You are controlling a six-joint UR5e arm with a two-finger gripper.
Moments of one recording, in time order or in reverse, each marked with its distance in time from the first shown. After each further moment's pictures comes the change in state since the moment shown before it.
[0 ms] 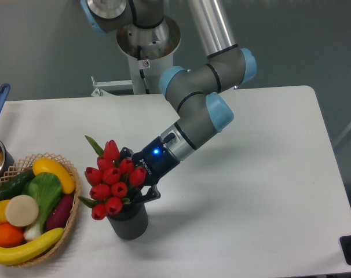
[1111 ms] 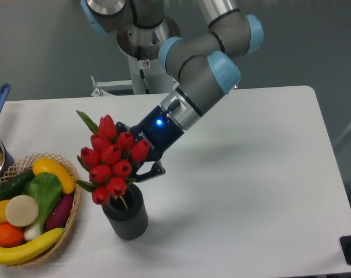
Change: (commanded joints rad) arm 0.023 0.176 0.051 -0.002 -0.002 -0.333
